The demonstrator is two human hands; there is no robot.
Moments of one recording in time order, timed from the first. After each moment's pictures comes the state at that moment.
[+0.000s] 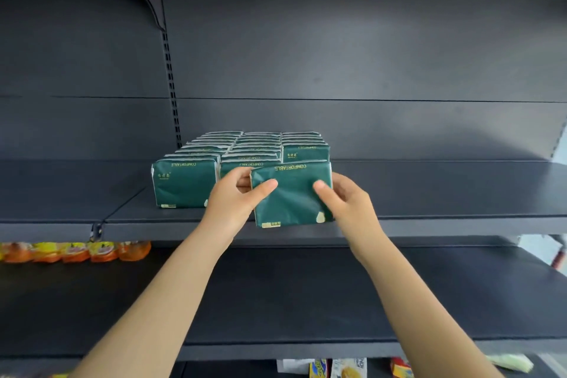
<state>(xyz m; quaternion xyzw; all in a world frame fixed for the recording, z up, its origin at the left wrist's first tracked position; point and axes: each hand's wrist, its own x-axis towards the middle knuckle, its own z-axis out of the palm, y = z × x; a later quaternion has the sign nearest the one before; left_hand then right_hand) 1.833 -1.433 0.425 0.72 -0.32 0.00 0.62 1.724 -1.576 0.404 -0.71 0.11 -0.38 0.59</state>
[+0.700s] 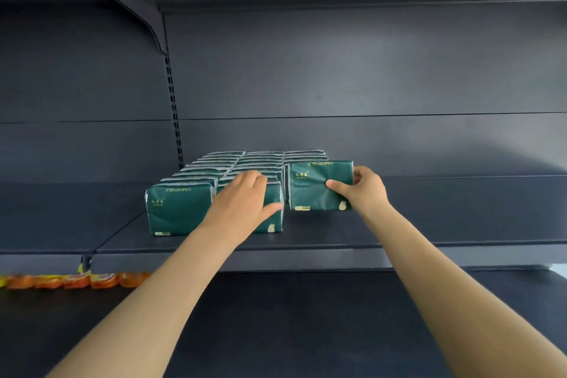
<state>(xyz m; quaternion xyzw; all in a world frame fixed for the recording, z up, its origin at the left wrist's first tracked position) 1.869 -1.466 0.445 0.85 -0.45 0.28 0.06 1.783 -1.675 0.430 -0.75 0.26 -0.39 0.47</state>
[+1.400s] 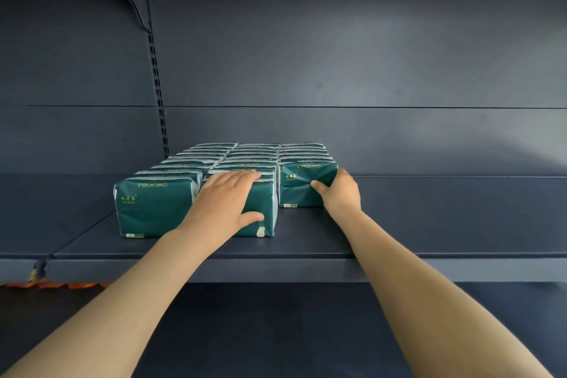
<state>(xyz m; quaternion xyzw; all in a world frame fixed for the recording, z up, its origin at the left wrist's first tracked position) 1.906 -1.481 0.428 0.86 -0.45 0.23 0.08 1.863 -1.704 0.397 -0.82 0.33 -0.35 0.32</state>
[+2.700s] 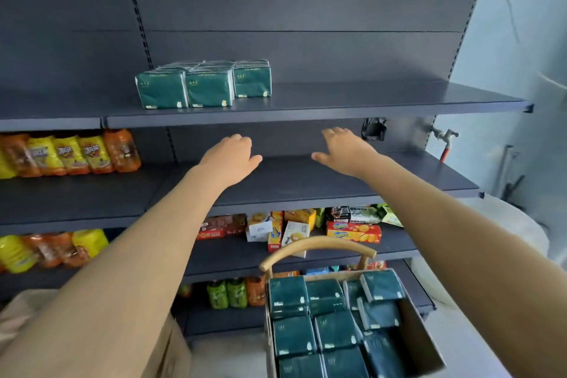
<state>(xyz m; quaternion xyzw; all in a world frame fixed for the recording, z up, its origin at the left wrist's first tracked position) 1.631 -1.369 0.383 0.88 -0.45 0.08 0.09 1.487 -1.547 0.390 -0.96 0.25 -0.09 0.02</state>
